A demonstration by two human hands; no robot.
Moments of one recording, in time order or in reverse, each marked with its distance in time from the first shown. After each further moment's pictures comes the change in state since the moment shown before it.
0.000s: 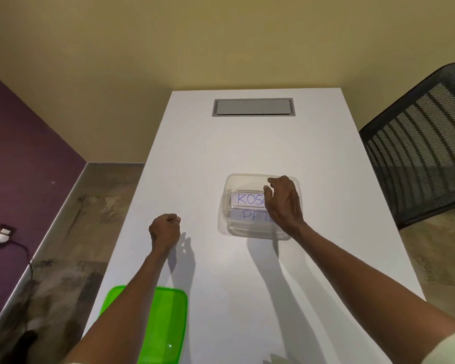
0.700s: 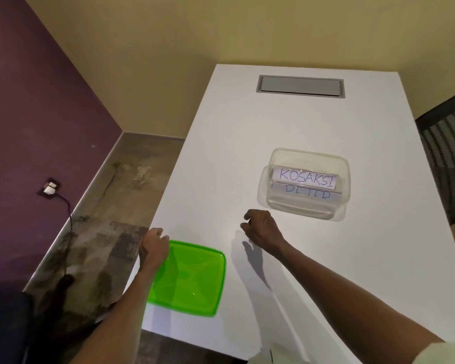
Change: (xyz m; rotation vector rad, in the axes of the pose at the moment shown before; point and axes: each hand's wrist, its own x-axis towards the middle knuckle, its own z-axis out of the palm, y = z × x) left_hand -0.046 -0.185 -0.093 0.130 0.087 -0.228; right_hand -0.137 -0.078 0.110 -0.028 -0.583 -0.049
